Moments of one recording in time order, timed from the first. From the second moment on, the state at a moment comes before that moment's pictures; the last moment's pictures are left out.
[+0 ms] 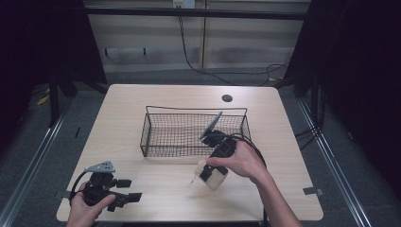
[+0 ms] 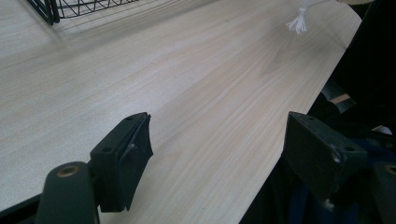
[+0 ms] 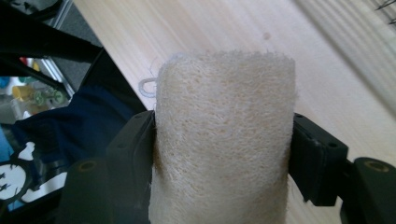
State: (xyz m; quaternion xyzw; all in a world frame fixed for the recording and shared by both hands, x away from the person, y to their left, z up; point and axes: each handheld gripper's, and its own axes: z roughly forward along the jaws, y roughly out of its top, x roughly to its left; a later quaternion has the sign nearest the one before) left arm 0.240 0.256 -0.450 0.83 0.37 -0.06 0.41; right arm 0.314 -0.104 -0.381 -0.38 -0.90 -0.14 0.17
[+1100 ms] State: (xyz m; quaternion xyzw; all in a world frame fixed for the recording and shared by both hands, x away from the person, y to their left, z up) left arm 0.241 0.255 -0.450 0.83 0.37 -0.06 0.41; right arm 0.348 -0.100 -0.335 -0.38 -0.90 -0.14 0.14
